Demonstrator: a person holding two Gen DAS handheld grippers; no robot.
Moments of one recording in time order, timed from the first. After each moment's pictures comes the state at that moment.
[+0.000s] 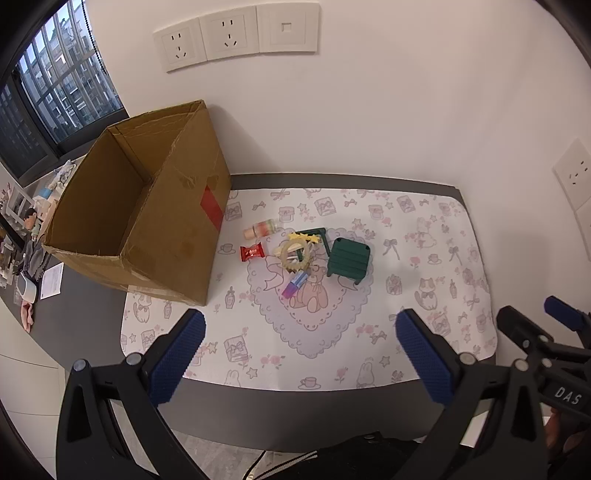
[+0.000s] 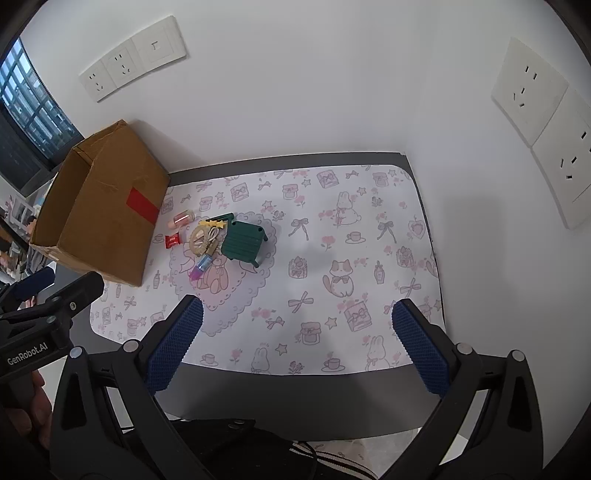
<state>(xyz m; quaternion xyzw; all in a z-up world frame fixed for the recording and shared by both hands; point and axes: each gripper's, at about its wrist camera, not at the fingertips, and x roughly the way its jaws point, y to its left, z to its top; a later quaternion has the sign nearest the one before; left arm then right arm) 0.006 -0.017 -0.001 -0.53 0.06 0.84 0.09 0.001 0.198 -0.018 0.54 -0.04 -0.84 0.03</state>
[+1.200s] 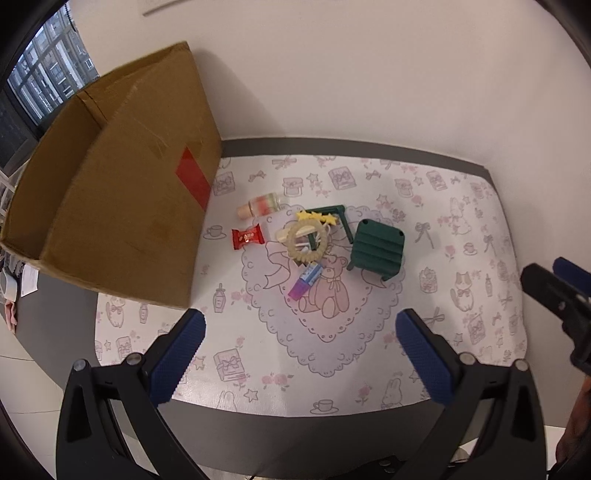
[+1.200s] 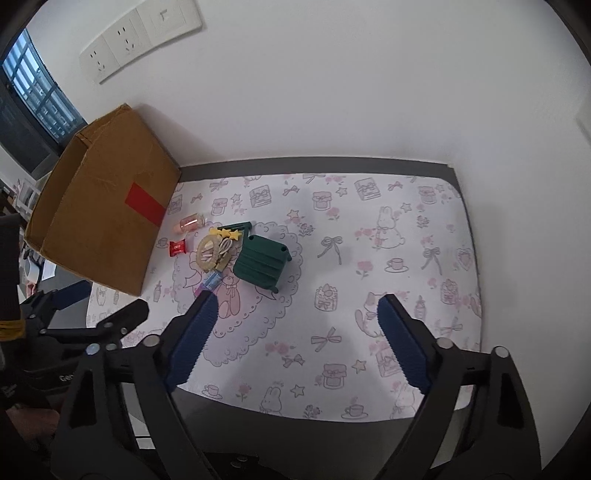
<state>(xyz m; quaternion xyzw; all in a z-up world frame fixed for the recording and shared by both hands) -0.050 -0.014 -0.100 -0.57 0.16 0.79 0.19 -0.060 0.166 -0.076 0.55 -0.03 -0.83 0.08</state>
